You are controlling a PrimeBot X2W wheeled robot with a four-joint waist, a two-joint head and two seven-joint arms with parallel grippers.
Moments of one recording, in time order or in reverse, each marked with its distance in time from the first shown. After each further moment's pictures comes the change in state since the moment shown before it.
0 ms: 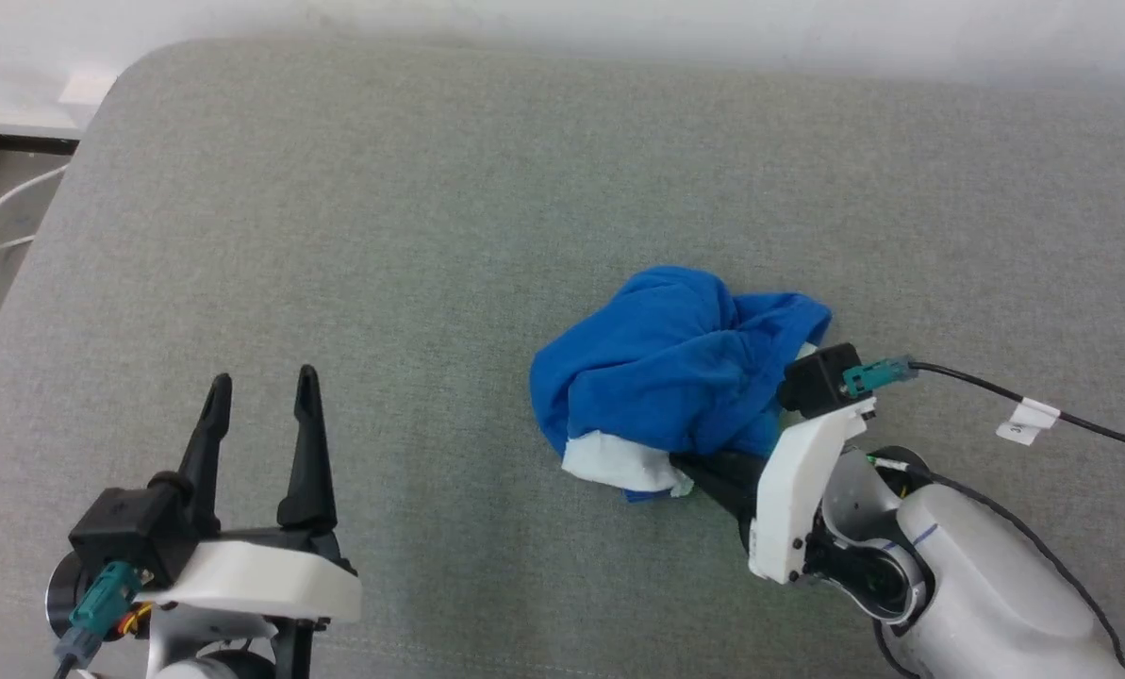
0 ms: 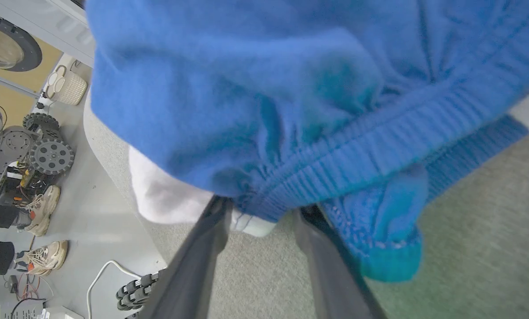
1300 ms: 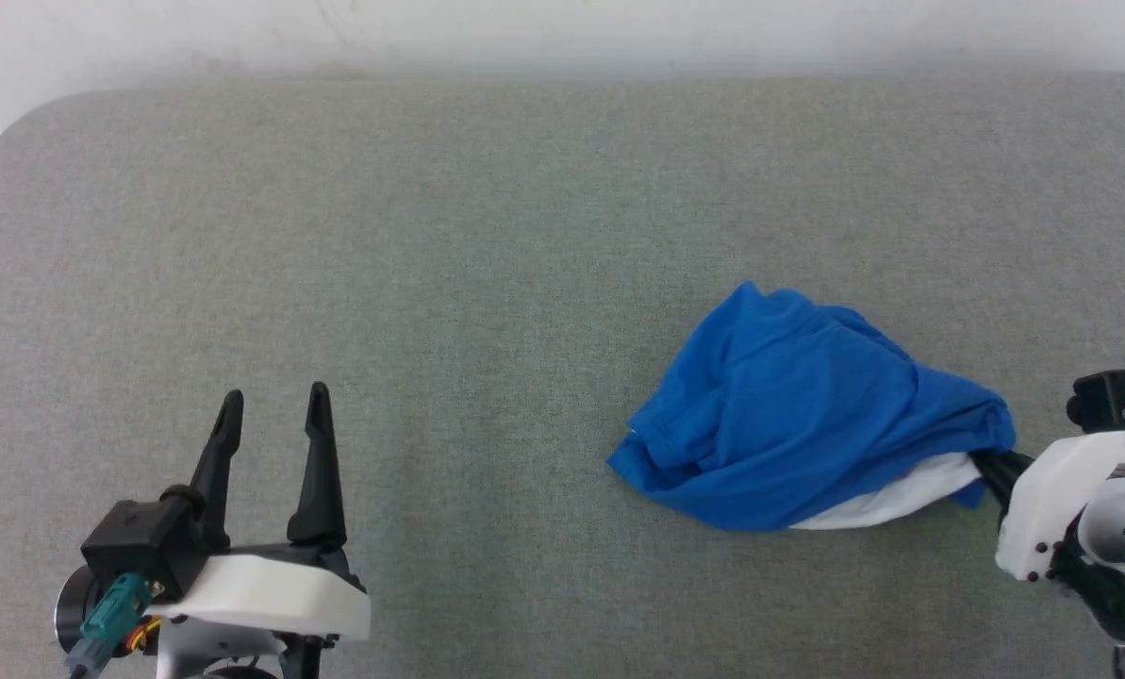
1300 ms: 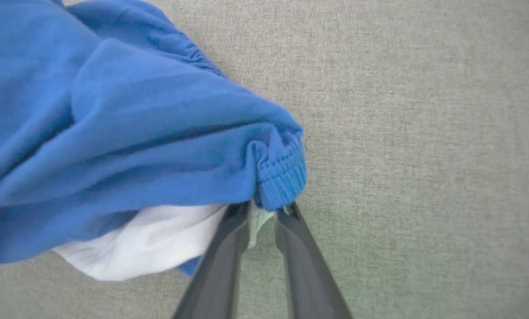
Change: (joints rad) left arm 0.029 0.005 -0.022 -0.028 0.000 0.021 0.021; right arm 0.174 -0.179 -0.437 0.012 -0.291 0.000 -0.005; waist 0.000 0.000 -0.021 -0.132
